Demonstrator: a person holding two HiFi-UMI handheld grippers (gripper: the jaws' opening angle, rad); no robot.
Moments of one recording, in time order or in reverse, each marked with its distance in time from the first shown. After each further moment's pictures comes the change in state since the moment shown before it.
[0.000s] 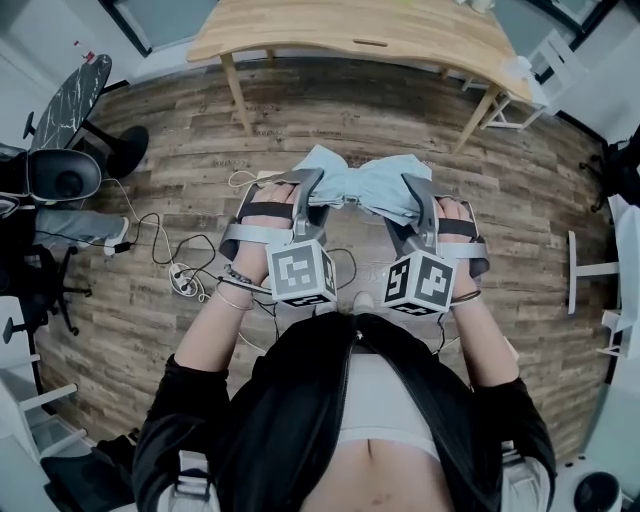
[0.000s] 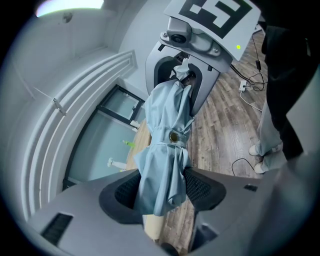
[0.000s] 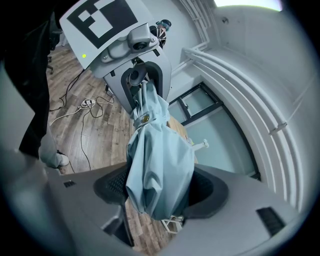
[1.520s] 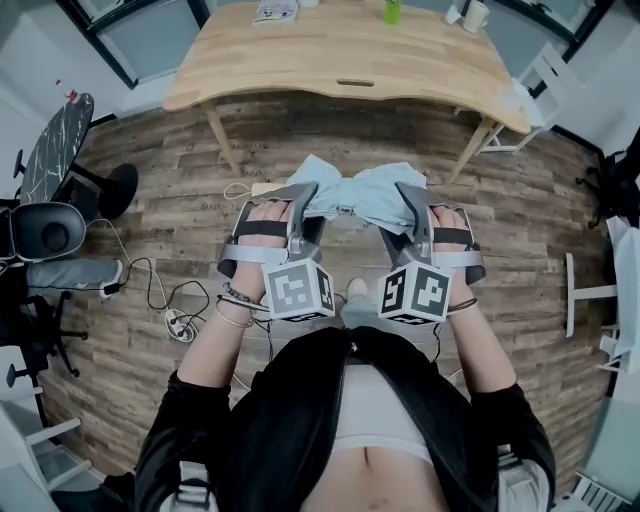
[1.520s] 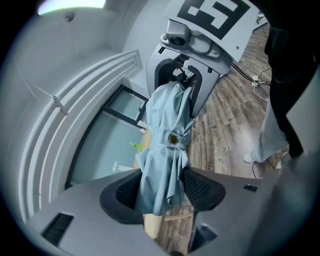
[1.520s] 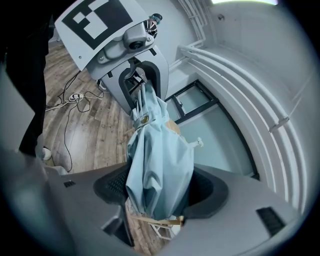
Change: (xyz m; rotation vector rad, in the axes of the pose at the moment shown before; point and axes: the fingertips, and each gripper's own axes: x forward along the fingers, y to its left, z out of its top) left arm 0.124 0.093 0.008 -0.001 -0.025 0.068; right arm 0.117 -0.096 -0.038 -0.001 -0.006 -0.048
